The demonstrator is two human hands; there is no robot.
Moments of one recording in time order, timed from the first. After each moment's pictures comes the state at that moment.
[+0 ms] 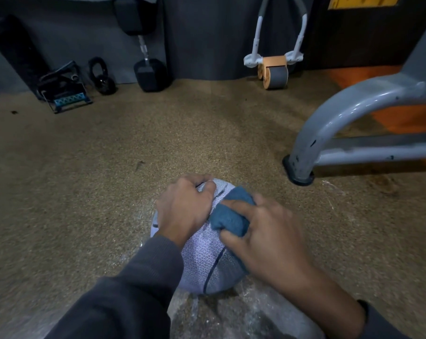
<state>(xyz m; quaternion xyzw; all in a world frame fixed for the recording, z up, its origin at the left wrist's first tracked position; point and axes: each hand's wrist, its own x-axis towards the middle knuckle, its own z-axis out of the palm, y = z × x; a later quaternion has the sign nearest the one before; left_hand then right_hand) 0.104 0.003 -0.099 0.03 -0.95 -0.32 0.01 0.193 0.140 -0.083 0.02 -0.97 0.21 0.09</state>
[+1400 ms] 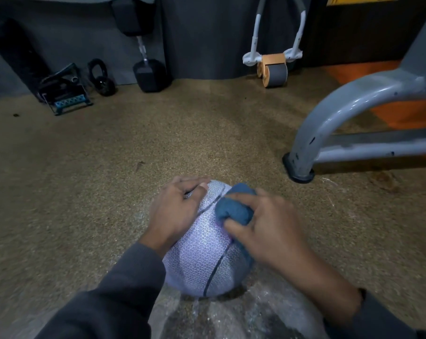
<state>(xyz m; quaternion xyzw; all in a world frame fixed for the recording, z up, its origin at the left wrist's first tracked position) 0.108 -0.019 -0.111 -0.05 -0.90 -0.43 0.00 0.184 0.150 -0.082 0.01 -0.96 0.28 0.08</state>
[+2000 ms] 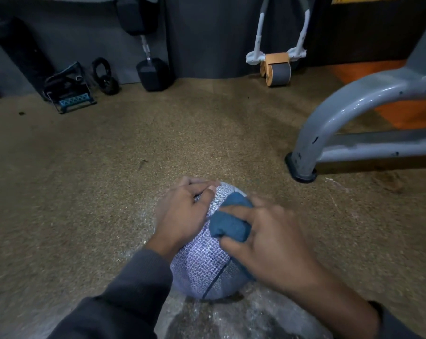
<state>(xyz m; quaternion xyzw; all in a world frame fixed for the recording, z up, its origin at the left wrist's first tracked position) 0.118 -0.012 -0.113 -0.07 -0.92 -0.38 0.03 0.203 0.145 -0.075 0.05 -0.96 0.27 0.06</state>
